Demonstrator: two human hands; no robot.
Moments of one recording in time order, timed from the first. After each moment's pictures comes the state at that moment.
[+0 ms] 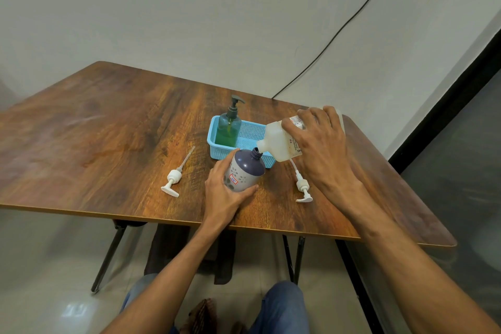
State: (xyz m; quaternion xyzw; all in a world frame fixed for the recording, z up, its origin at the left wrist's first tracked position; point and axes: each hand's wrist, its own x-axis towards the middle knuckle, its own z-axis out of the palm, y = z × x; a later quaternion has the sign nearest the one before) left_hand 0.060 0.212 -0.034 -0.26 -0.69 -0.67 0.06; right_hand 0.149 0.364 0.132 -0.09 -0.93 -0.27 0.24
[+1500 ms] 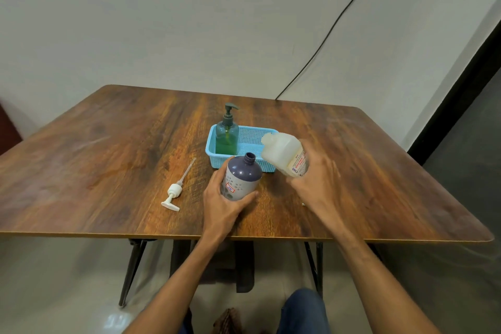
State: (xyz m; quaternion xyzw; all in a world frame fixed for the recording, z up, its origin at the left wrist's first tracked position) left_hand 0.065 0.211 -0.030 -0.25 -0.70 -0.67 0.03; right_hand 0.164 0.383 0.064 -0.19 -0.91 0.17 0.33
